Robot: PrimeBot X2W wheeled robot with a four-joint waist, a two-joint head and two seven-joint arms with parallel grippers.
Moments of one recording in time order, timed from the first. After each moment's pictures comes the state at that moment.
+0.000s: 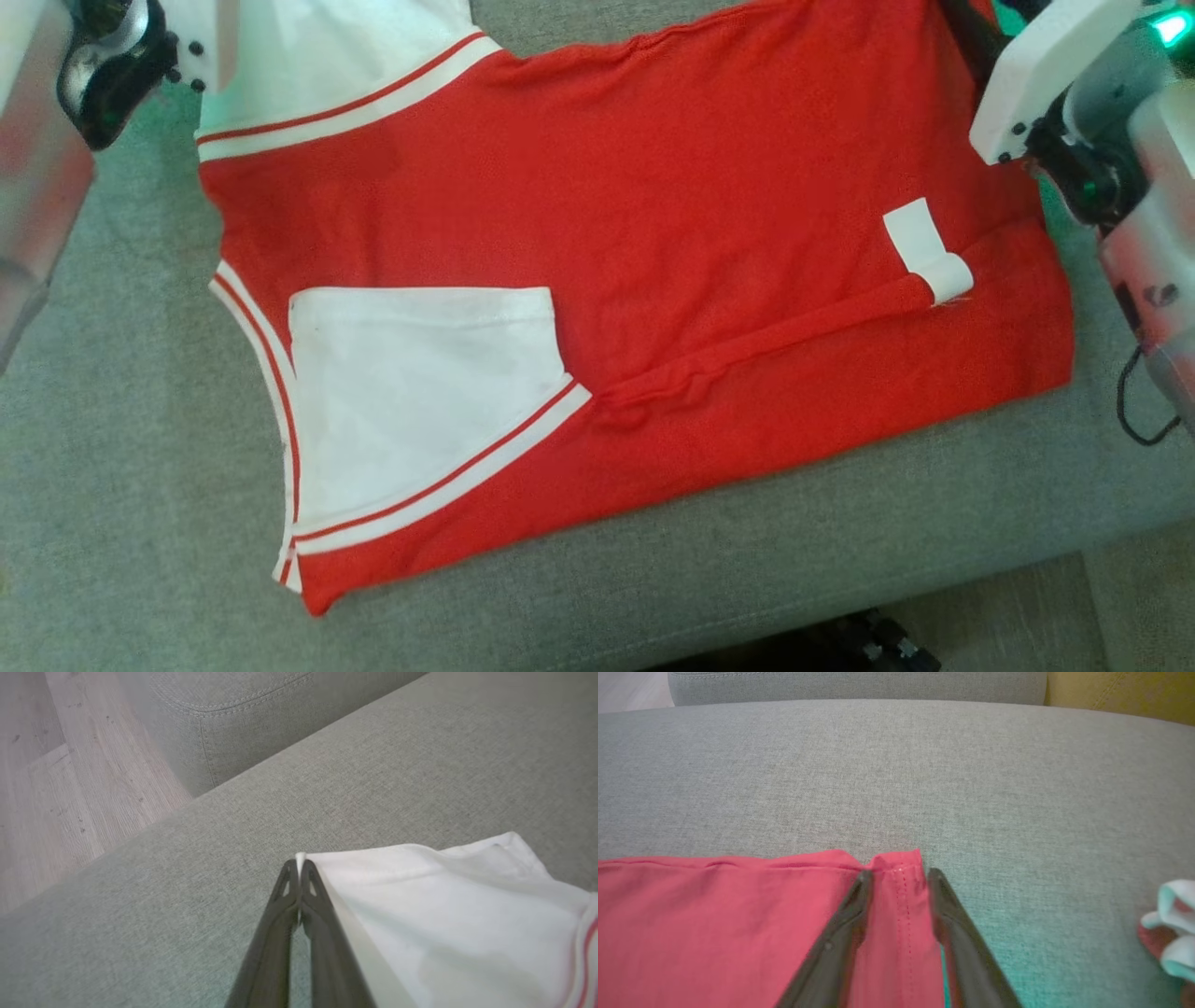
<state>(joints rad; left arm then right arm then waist) -1.38 0.46 -1.04 0.85 -0.88 -0.13 0.44 -1.05 -0.38 0.61 0.81 0.67 0.12 0.22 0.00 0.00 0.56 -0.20</state>
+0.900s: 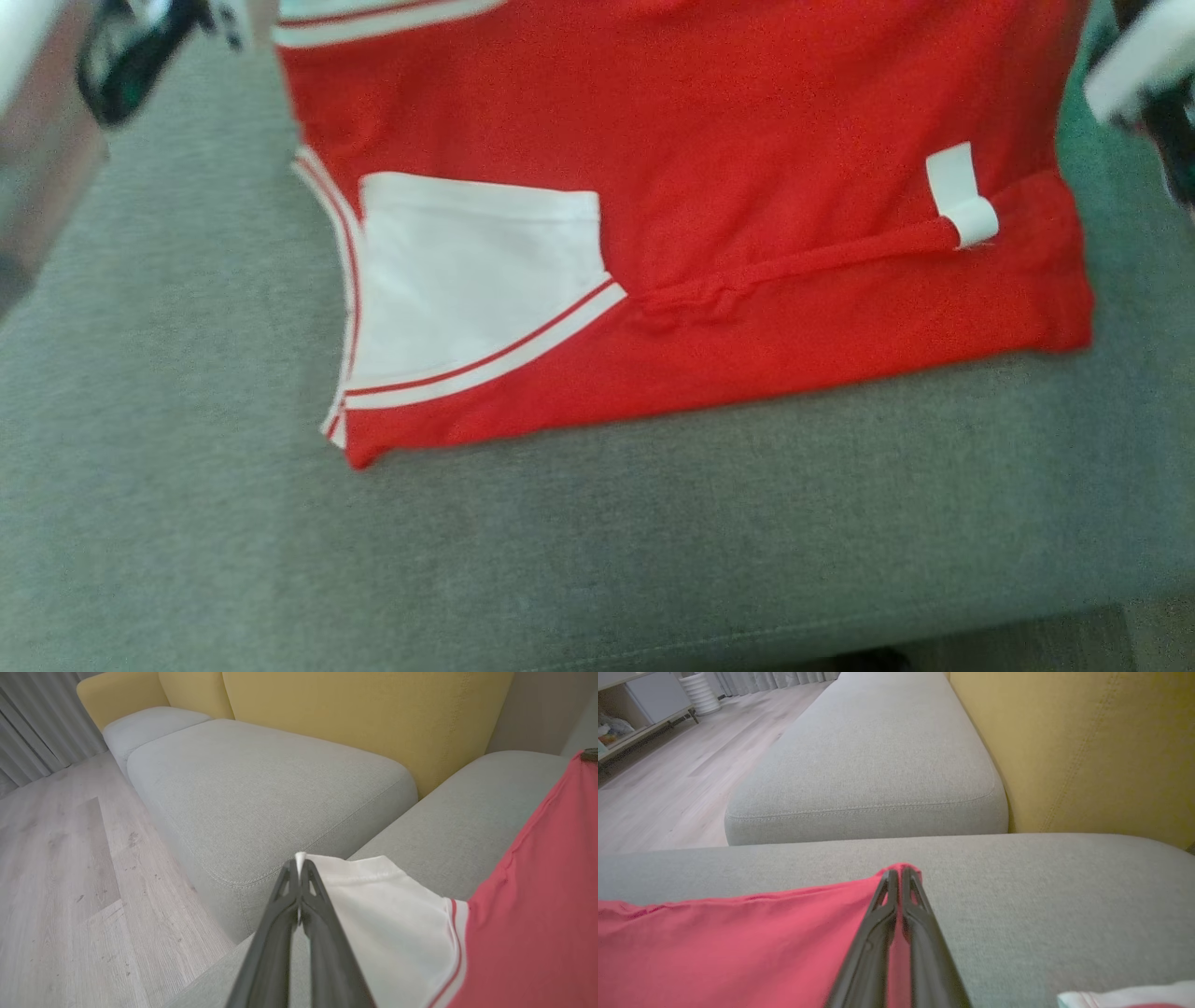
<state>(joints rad) -1.45 0.52 -1.21 0.66 -0.94 -0.13 0.06 -1.09 -0.53 0.76 0.86 0.94 0.12 -0.05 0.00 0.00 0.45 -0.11</state>
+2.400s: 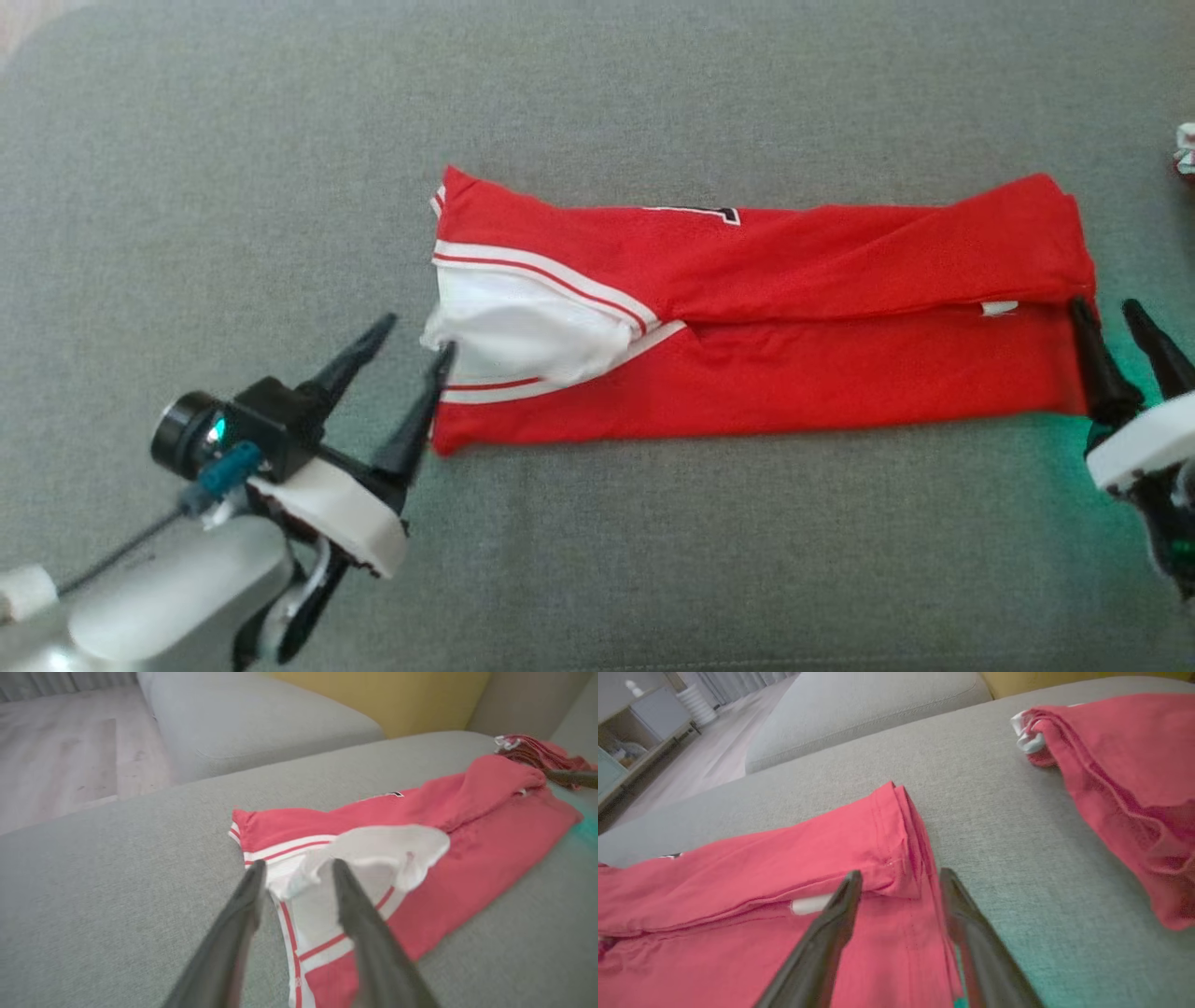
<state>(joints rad) -0.67 0.74 -1.26 0.02 -0.97 0.30 -0.22 -0.28 -0.53 0.29 0.49 0.83 0.12 -0.07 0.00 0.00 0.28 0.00</state>
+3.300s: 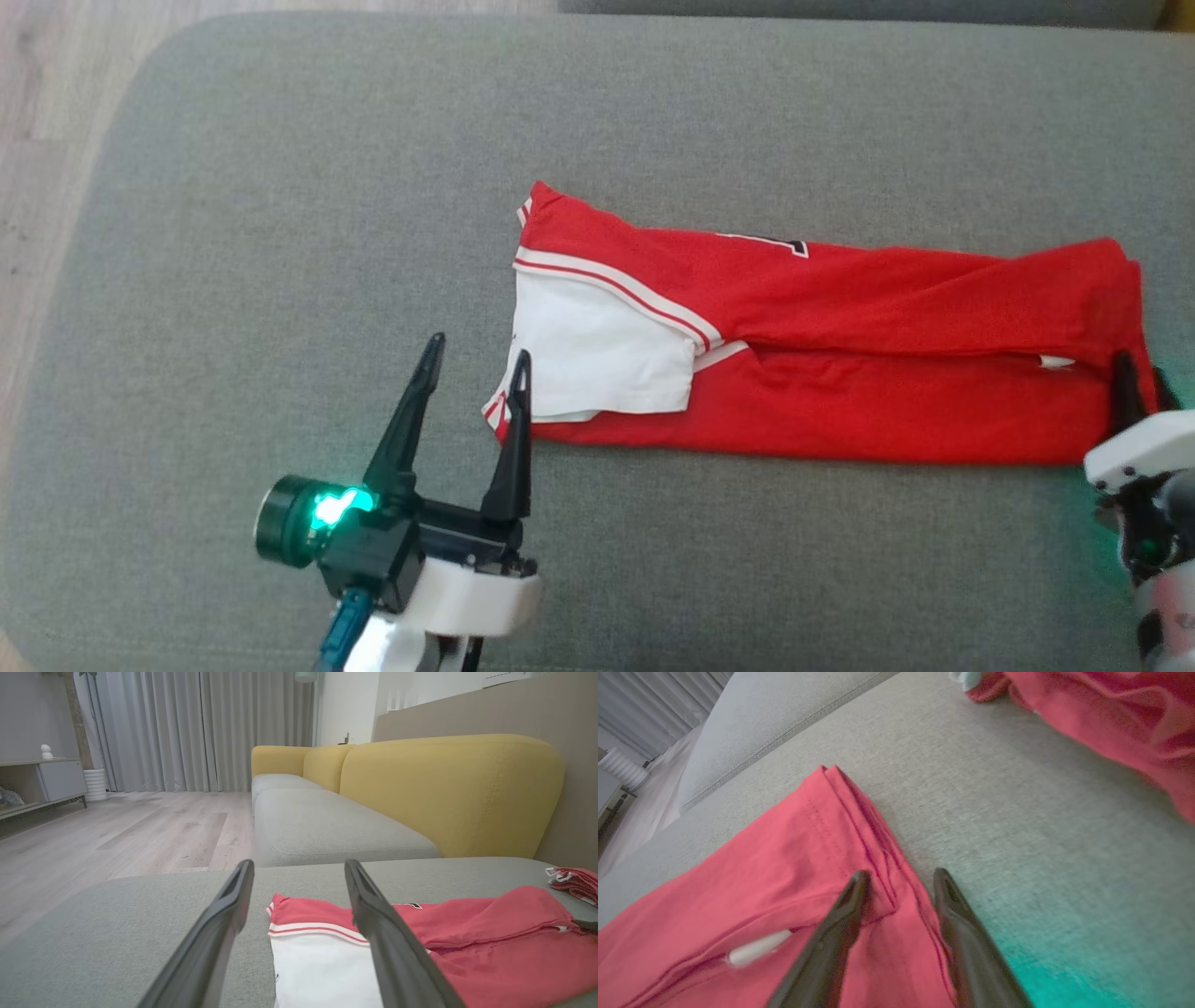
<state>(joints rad) -0.17 0.25 -0.64 -0.04 -0.35 0.33 -0.26 -0.37 -0.27 -0.14 0.83 0.61 0.12 -0.03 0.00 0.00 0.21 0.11</state>
